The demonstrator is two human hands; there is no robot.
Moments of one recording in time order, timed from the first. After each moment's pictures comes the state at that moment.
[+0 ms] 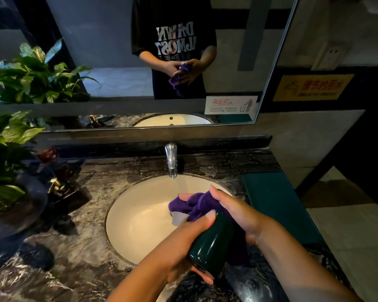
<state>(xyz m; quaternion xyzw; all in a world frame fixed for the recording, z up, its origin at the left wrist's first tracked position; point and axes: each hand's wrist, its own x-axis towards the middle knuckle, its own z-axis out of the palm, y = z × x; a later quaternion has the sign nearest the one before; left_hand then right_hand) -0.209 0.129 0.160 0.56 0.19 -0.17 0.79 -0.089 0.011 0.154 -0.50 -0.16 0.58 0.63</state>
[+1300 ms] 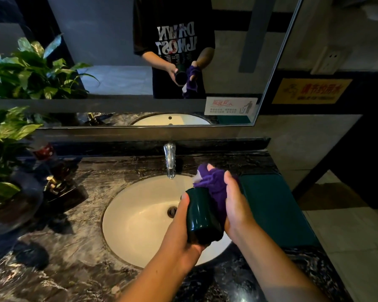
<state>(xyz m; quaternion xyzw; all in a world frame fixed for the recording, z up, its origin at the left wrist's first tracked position) -0.191 0.113 0.161 0.33 0.34 0.01 0.88 -0.092 0.038 0.151 -0.54 0.03 0.29 0.79</state>
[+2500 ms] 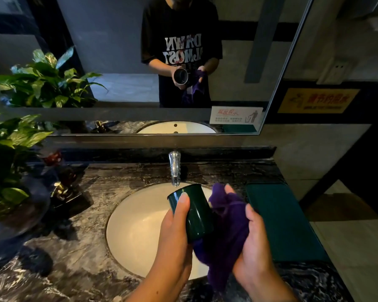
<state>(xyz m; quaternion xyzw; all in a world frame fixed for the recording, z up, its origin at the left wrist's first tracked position) -0.193 0.122 0.169 0.44 0.26 0.15 0.85 -0.138 0.012 0.161 -0.37 0.00 0.29 0.88</state>
